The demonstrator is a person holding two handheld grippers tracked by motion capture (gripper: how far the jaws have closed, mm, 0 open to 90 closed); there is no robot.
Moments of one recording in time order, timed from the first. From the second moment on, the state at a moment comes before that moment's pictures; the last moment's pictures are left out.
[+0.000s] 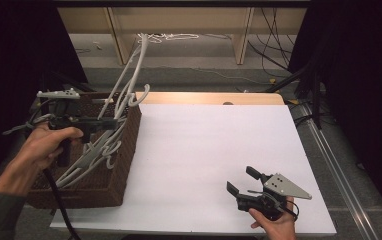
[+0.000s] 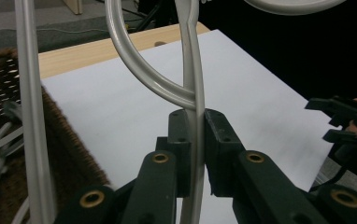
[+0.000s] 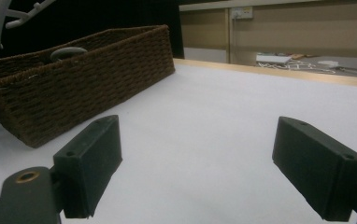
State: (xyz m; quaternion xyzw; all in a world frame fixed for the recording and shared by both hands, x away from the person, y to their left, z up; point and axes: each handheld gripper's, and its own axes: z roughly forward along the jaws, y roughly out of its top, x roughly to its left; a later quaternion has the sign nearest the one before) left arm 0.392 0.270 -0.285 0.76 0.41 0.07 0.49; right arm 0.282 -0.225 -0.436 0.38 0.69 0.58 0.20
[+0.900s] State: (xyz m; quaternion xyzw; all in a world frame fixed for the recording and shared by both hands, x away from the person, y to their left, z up) left arm 0.398 0.345 -0.348 0.78 0.44 0.06 0.44; right arm 0.283 -0.223 -0.438 0.38 0.70 0.57 0.20
